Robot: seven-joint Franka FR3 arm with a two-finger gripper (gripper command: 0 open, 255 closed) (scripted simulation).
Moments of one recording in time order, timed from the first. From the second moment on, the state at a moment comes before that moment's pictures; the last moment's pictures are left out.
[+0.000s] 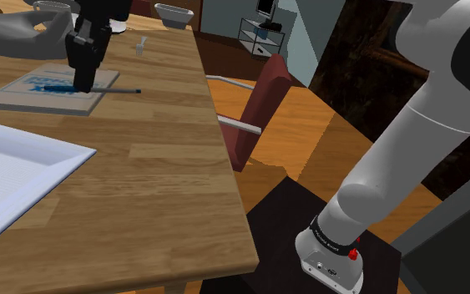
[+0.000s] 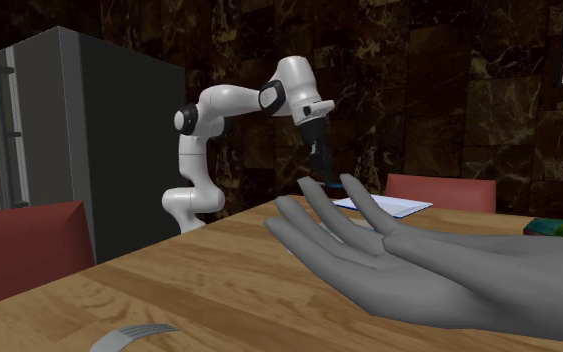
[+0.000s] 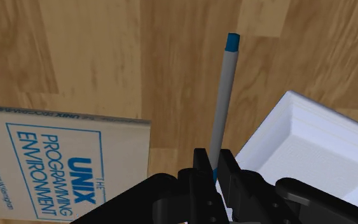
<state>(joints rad) -0.10 -0.03 0.79 -1.69 0.14 1.96 -0.30</state>
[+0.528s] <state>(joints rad) 0.11 0.25 0.87 -1.41 -0.17 1.90 0.00</state>
